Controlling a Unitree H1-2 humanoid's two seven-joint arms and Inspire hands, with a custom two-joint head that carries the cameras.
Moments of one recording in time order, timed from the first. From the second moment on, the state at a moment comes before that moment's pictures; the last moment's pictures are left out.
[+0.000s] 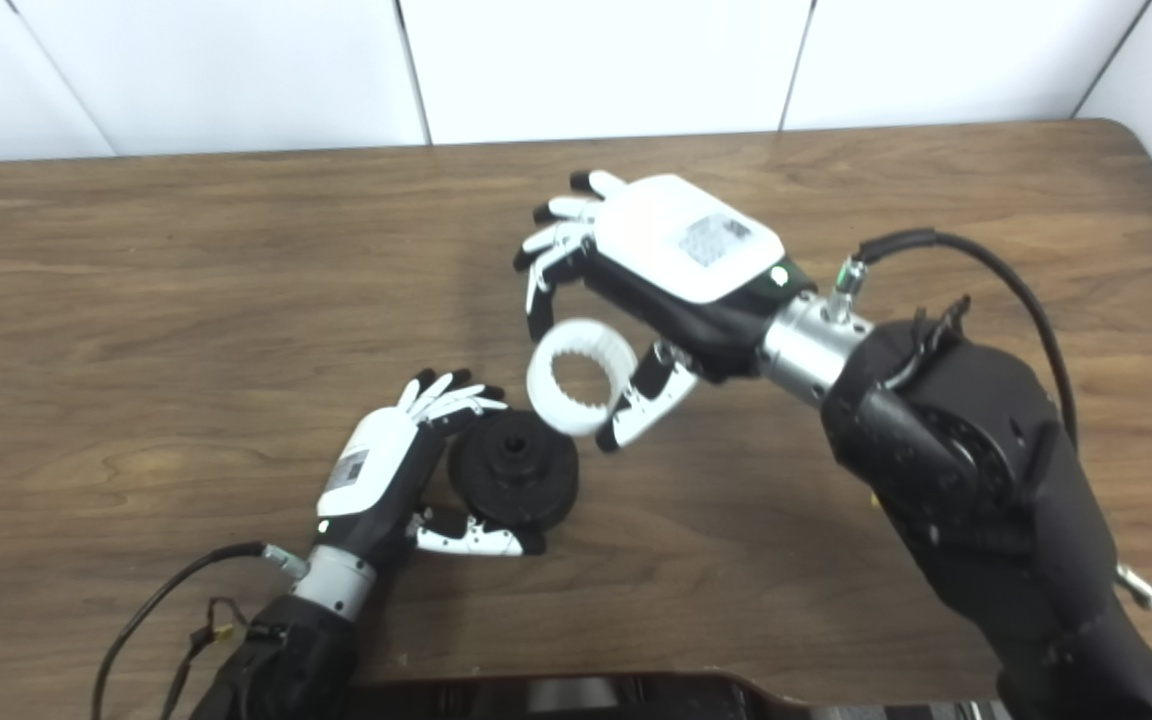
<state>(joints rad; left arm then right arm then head) 0.15 0.11 -0.40 -0.22 0.78 0.06 -0.05 -0.32 -0.42 0.31 -0.81 -0.76 0.31 0.86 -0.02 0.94</state>
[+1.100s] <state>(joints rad) 0.13 0.10 -0.43 -0.22 0.79 0.10 -0.05 -0.20 -0.31 0.39 -0.68 -0.82 0.13 0.81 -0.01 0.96</state>
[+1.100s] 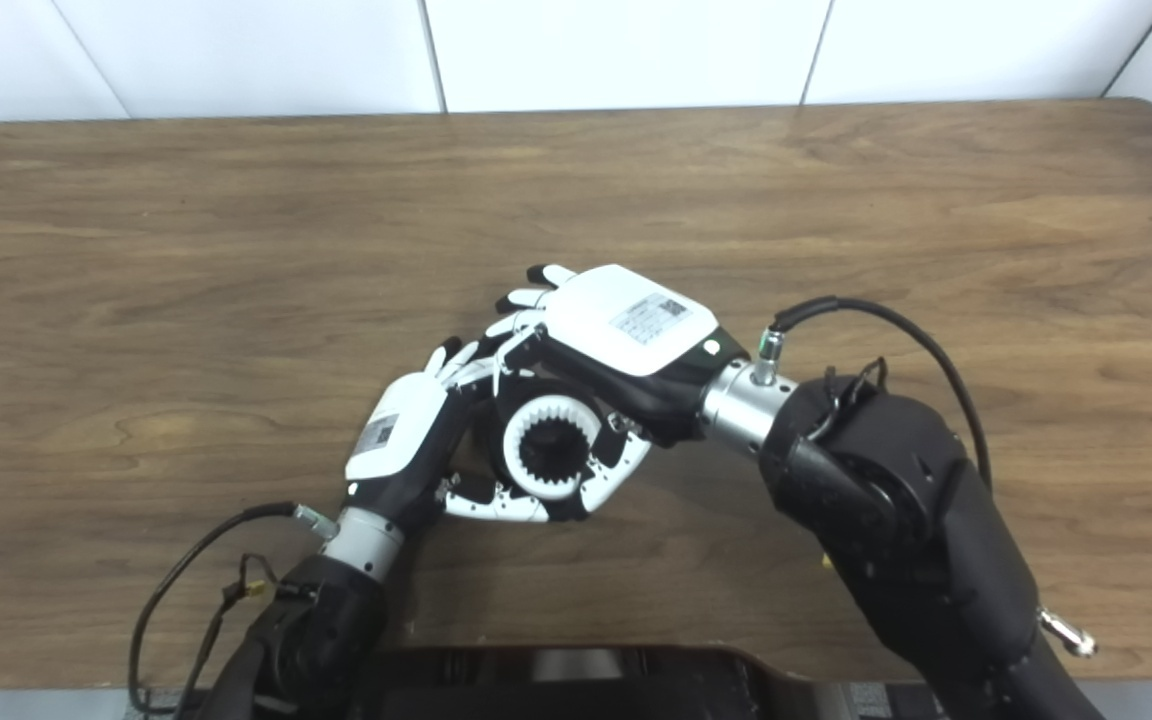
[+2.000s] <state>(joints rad) 0.13 0.10 -0.45 -0.23 0.81 0.11 -0.05 -0.20 -0.27 0.40 -0.59 -0.87 0.07 0.74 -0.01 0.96</state>
